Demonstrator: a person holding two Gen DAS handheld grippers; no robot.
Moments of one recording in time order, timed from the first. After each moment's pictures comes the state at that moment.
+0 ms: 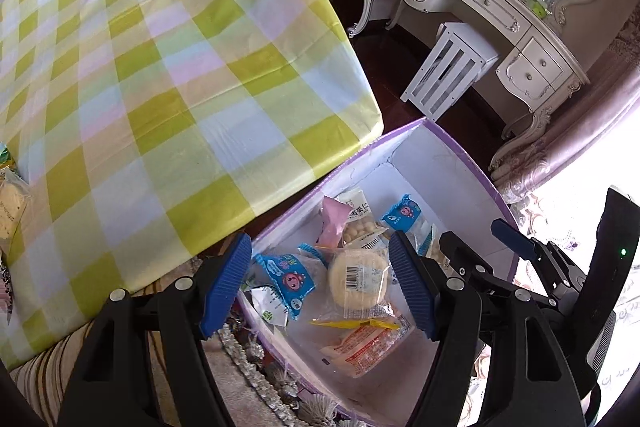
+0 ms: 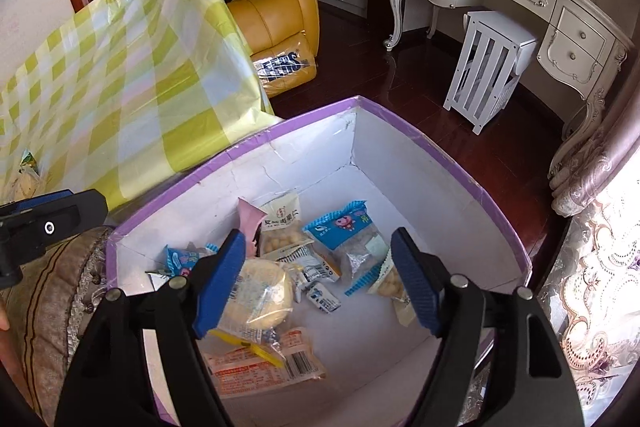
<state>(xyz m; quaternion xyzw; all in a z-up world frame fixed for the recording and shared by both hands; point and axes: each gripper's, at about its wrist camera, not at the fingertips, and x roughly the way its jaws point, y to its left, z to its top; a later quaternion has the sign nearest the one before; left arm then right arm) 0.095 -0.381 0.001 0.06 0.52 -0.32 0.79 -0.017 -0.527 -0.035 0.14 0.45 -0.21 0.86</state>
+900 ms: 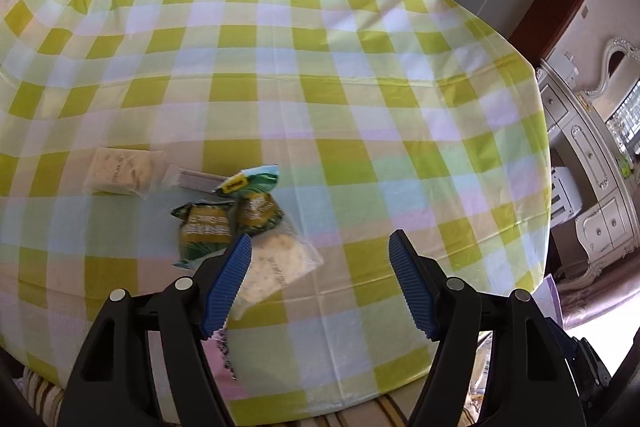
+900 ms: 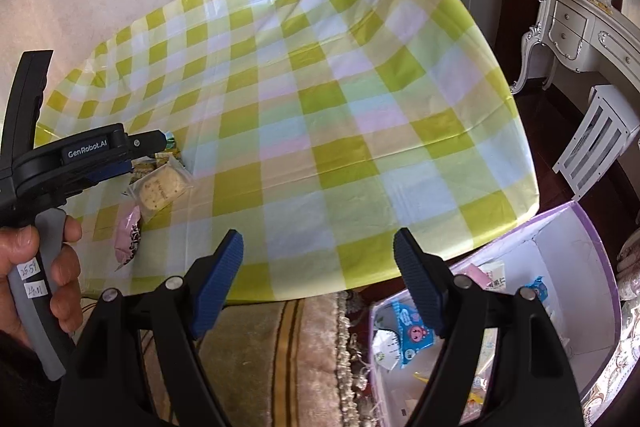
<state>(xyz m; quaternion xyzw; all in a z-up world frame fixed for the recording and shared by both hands) 0.227 -0.138 0.024 -0.09 0.47 -0.12 0.87 0.101 -0.349 0.018 0.10 0.44 -0.02 0.89</state>
